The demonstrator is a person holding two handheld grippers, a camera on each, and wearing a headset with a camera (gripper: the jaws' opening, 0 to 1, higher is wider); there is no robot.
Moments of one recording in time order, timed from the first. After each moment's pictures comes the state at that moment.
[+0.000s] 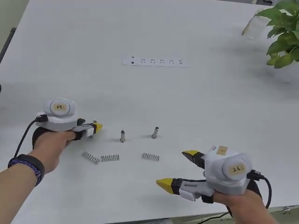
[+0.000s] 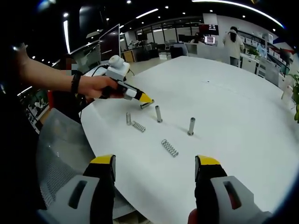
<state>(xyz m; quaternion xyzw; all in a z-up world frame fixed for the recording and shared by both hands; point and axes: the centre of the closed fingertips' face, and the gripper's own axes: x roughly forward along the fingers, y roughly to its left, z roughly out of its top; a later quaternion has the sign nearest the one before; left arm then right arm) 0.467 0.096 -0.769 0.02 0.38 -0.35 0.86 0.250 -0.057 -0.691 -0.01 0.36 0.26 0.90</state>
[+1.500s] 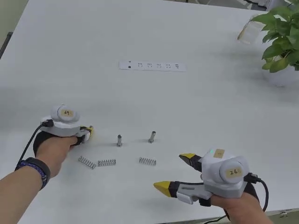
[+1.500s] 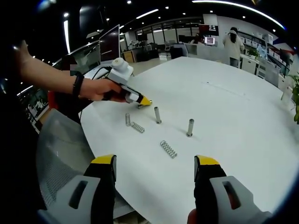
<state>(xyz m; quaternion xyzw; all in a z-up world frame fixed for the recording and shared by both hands) 0.459 0.096 -0.774 0.06 0.40 -0.32 0.86 0.252 -0.060 -0.690 -0.01 0.36 0.26 0.90</state>
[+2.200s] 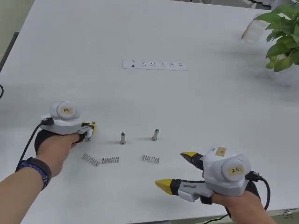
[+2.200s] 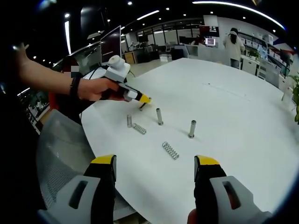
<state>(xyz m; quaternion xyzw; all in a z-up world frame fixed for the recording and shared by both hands) 0.460 0.100 -0.758 0.04 0.38 -0.32 0.87 0.252 -0.055 -0.688 0.00 0.35 0.26 0.90</state>
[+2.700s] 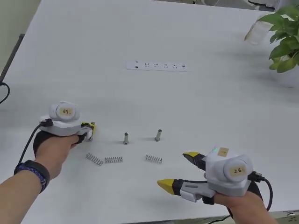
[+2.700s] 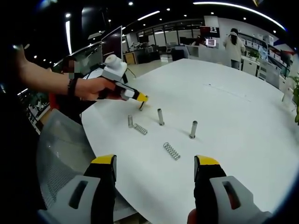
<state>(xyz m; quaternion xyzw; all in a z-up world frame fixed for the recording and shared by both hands) 0.458 0.112 -0.750 0.05 0.37 -0.32 0.87 0.251 -0.052 -0.687 -0.01 0.35 0.27 0.90</state>
